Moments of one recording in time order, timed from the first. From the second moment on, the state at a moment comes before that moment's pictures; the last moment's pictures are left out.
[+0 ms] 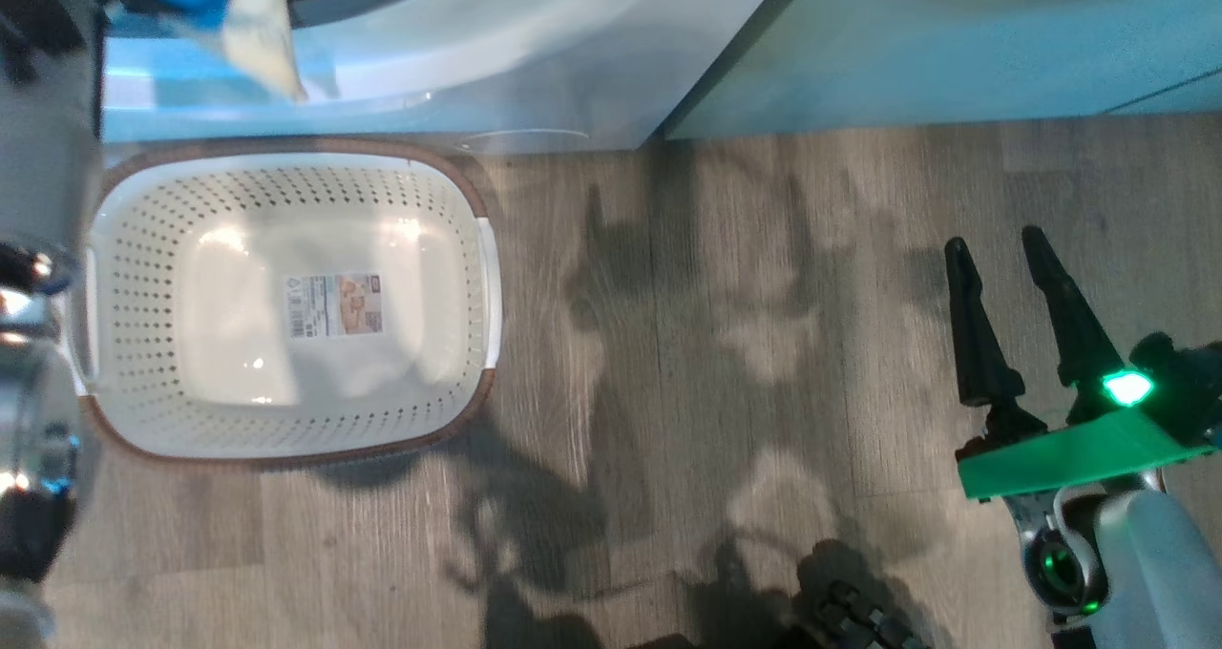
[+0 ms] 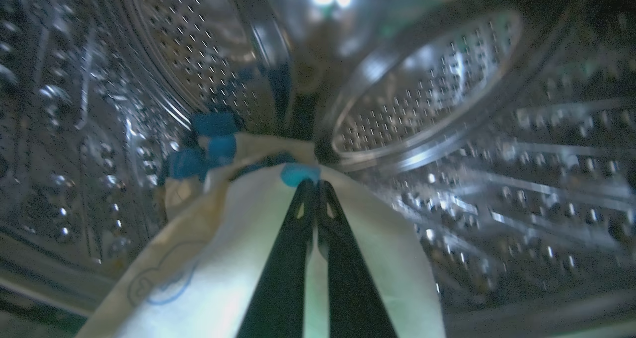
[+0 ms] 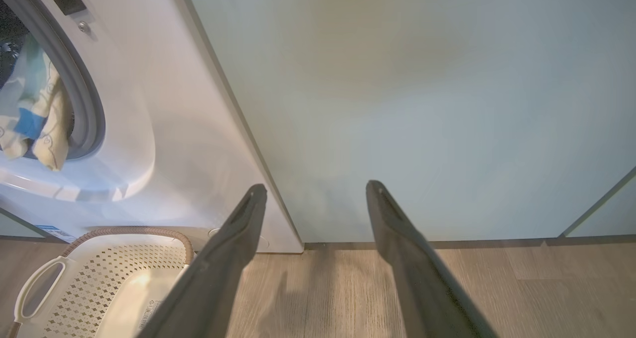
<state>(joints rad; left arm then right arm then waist) -1.42 0.27 -0.10 1.07 -0.36 -0.08 -0.11 -0.24 -0.06 0.16 0.12 0.33 0.13 -0.25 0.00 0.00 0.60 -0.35</state>
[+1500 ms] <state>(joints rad) -1.64 0.34 0.08 0.70 -0.20 -0.05 -0.26 -0.37 -0.05 0.23 0.10 0.38 0.13 -0.25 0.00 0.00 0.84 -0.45</state>
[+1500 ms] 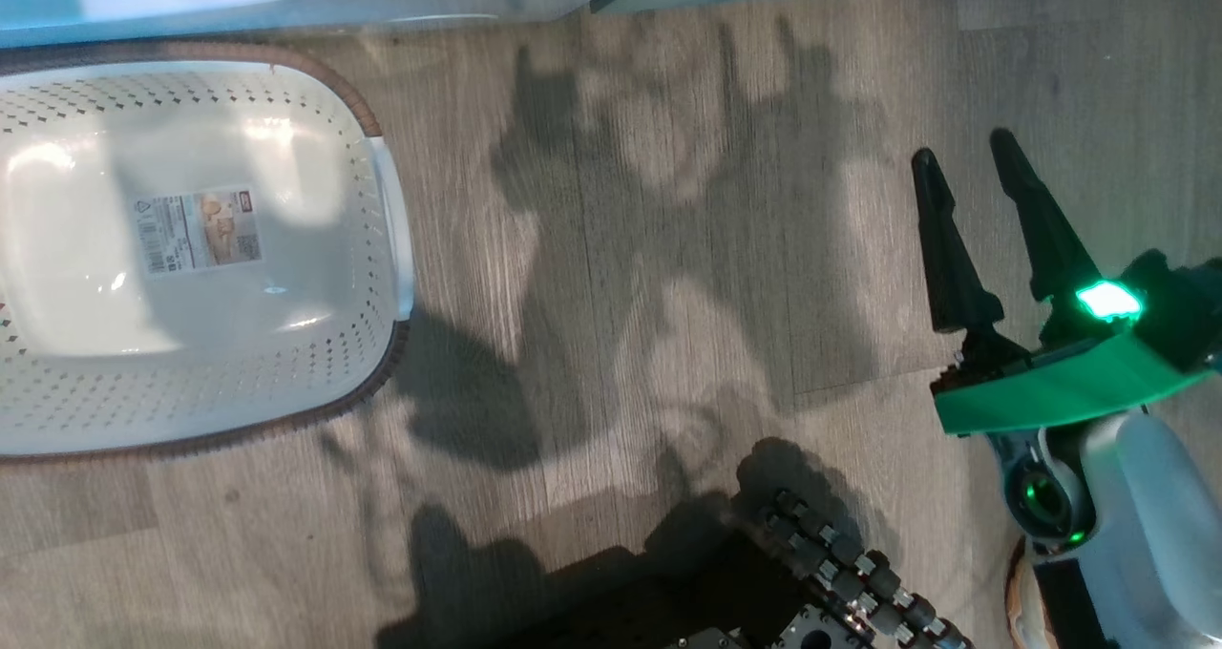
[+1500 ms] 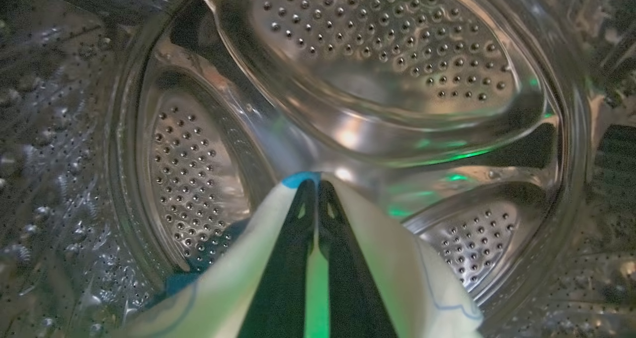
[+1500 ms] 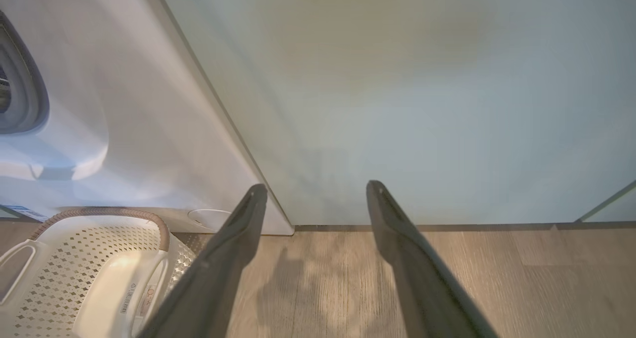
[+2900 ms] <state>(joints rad) -1.39 0.23 -0.02 1.30 -0.16 -0.13 -0.25 -0.29 -0.05 0.18 0.14 0.33 0.13 -0.25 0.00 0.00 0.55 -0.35</state>
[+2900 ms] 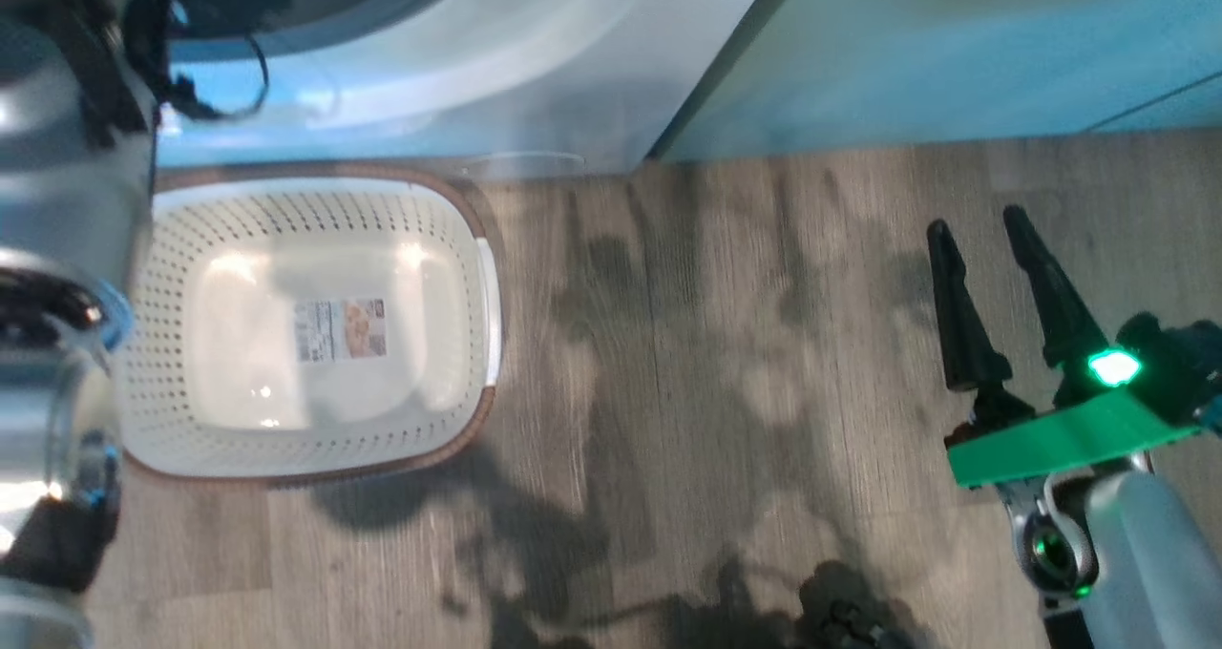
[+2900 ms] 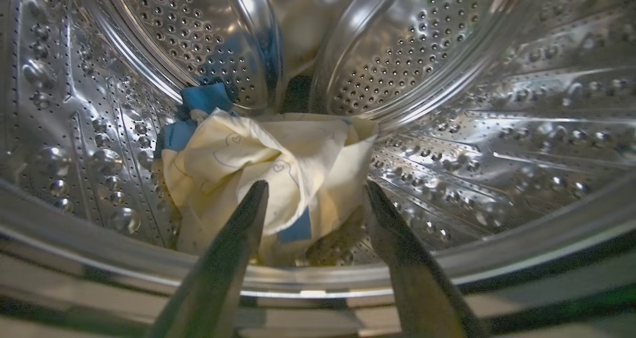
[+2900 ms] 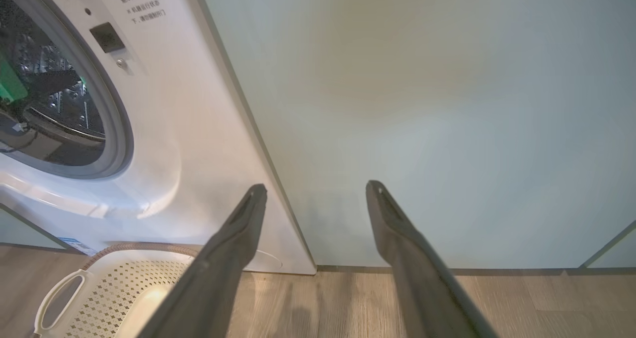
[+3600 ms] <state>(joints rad) -0.93 0.19 -0.21 1.02 -0.41 -0.13 -0.25 -0.15 -0.09 0.15 0.16 0.33 0.13 -0.25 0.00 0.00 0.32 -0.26</state>
